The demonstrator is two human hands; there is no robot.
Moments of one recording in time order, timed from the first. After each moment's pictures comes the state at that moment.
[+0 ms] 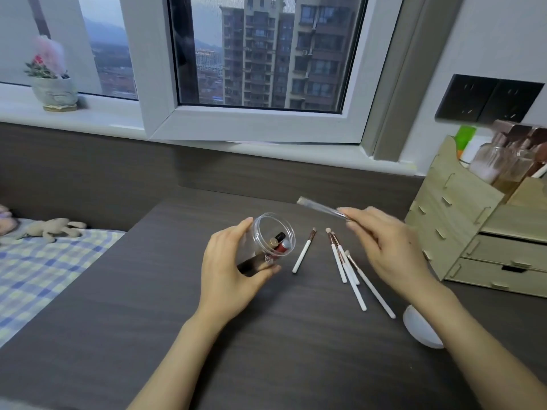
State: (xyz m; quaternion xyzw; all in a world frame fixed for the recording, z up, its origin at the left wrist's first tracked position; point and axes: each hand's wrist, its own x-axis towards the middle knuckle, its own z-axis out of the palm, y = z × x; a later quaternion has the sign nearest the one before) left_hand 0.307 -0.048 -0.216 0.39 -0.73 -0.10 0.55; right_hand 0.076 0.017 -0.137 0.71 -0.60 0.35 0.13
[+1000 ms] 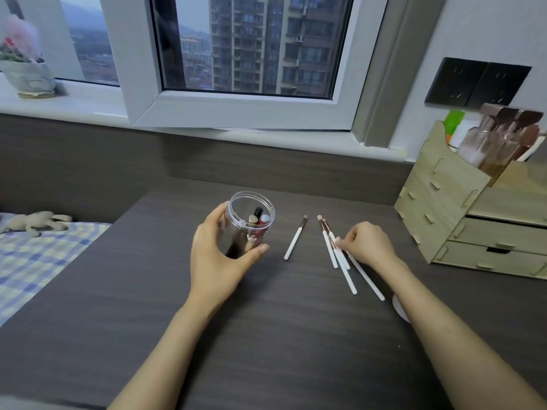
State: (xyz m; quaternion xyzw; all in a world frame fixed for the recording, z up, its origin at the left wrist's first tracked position) left_hand 0.308 -0.044 -0.214 0.40 -0.66 -0.27 0.57; right_hand 0.038 -0.038 -0.194 0.50 -0.85 0.17 -0.08
